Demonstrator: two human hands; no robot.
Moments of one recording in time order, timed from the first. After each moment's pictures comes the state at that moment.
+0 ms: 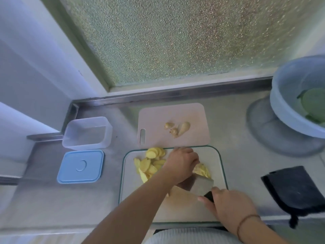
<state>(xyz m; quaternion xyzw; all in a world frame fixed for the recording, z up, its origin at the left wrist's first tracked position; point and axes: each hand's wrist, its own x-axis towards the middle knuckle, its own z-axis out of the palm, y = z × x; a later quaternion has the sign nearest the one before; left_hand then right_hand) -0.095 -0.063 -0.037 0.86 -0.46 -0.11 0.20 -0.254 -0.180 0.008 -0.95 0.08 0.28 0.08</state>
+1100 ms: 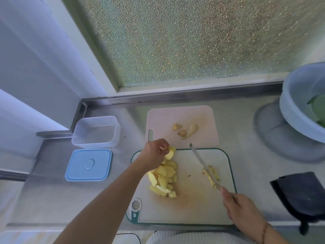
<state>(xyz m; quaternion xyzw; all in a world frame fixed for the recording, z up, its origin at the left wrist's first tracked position) -0.035 0.019 -0.006 0.91 -0.20 -0.23 0.29 -0.271 -0.180 -0.008 -0.81 0.30 0.14 0.48</state>
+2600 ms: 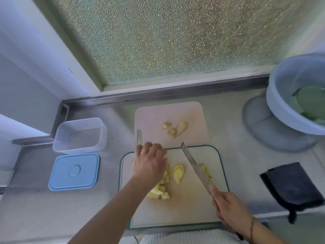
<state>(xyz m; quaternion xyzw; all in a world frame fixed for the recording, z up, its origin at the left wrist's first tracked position) -0.071 0.017 -0.041 0.90 -0.38 0.13 0.14 -0.262 -0.167 -0.001 -0.73 0.36 0.19 0.55</state>
